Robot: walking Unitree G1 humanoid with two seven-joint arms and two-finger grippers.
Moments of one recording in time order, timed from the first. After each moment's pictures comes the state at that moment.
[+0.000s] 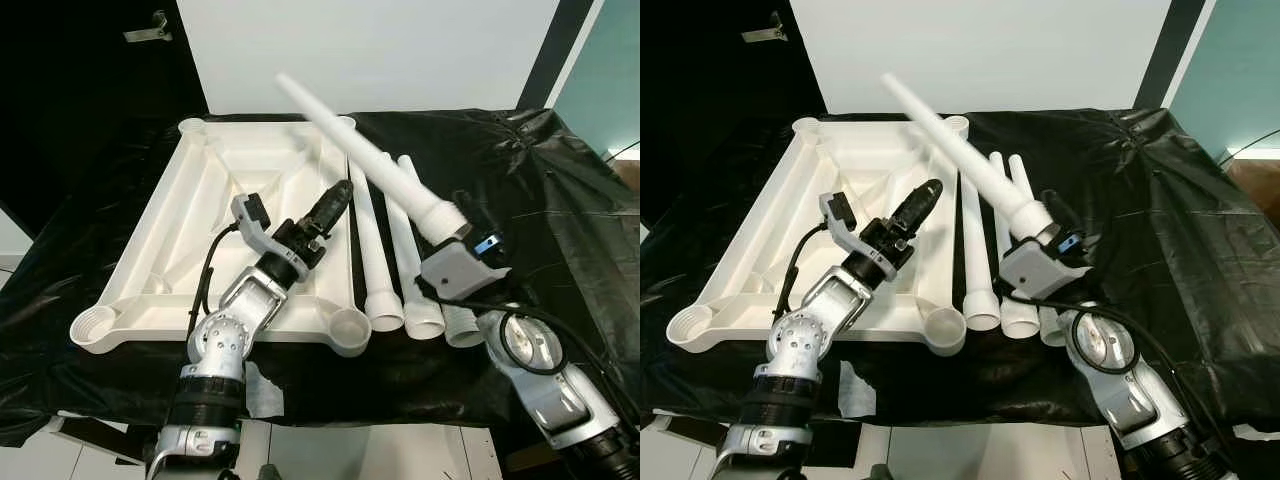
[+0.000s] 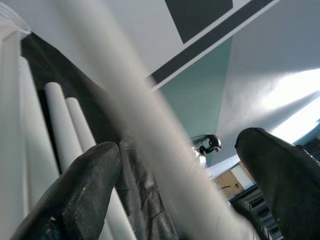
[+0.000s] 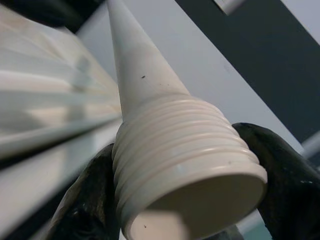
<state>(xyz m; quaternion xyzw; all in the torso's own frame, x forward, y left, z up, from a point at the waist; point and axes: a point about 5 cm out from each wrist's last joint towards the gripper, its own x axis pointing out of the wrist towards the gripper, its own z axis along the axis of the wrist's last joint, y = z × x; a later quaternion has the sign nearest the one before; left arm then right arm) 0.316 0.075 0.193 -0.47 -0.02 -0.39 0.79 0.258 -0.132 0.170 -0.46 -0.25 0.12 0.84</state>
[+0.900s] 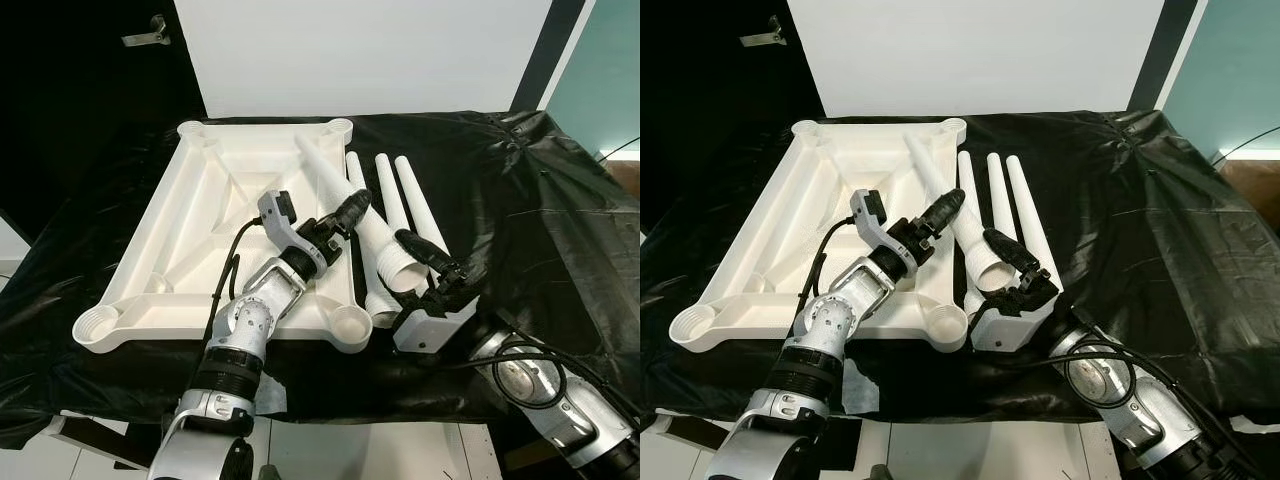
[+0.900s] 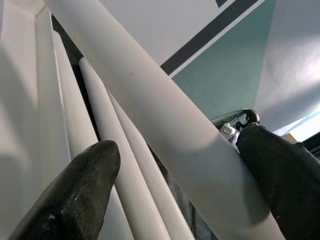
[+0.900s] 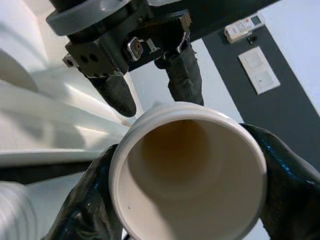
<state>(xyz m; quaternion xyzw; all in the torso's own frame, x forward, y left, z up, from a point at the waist) 0.335 0.054 0.165 -0.41 0.04 -0.36 0.84 0.240 -0.122 0.165 -0.56 -0.31 0.21 0.74</state>
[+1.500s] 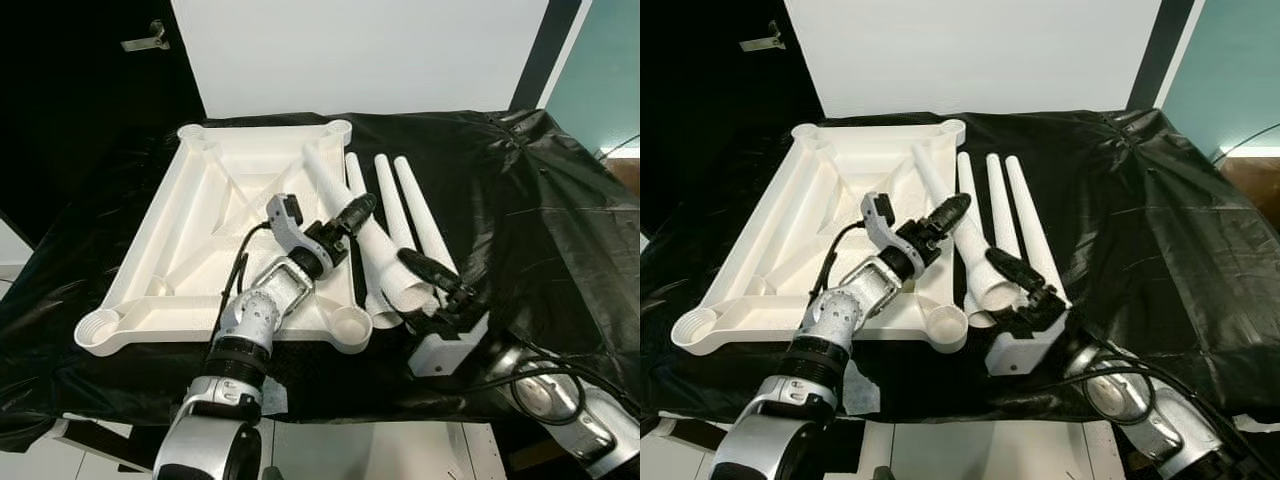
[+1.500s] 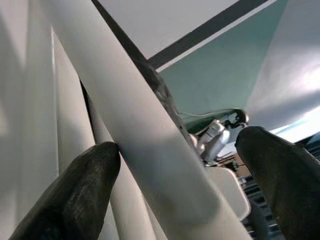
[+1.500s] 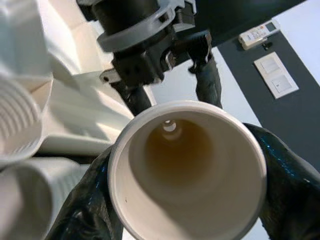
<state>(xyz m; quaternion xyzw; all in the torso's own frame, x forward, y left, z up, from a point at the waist) 0.345 0.053 0.162 -0.48 0.08 -0.35 0.80 0.226 -0.135 0.146 -0.54 -0.31 0.27 0.73</state>
